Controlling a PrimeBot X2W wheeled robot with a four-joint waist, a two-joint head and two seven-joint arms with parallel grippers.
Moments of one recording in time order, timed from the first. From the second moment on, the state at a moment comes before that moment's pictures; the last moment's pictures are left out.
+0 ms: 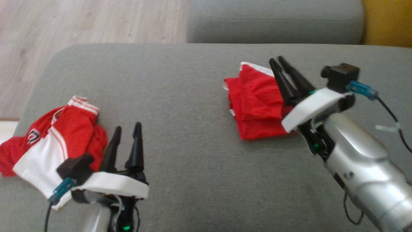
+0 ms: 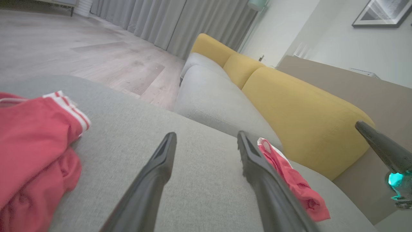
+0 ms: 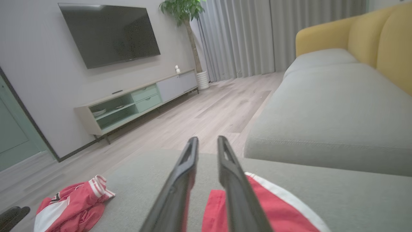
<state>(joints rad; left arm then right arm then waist) -0.08 0.05 -0.23 0.22 -0.55 -0.05 -0.25 -0.74 -0.28 0.83 0.69 0.91 0.12 -0.25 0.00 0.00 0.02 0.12</state>
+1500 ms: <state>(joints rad) -0.03 0.05 -0.13 0.11 -0.14 -0.05 -0.25 -0.47 -0.15 0.15 0.57 0.47 0.12 0.12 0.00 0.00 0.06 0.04</state>
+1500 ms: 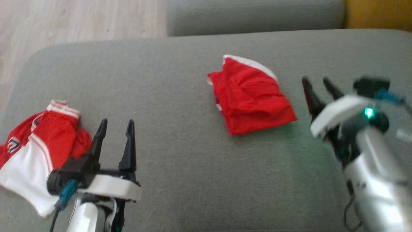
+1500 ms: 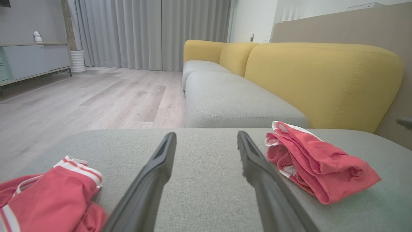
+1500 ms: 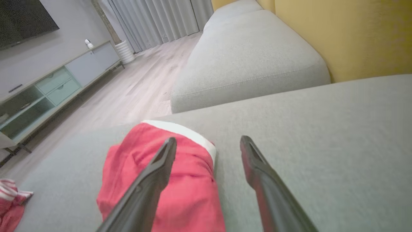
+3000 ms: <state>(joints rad) -0.15 0.05 -0.25 0.12 -0.18 -0.05 -0.25 -0.87 -0.28 0.38 1.09 0.72 0.12 0.33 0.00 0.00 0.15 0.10</state>
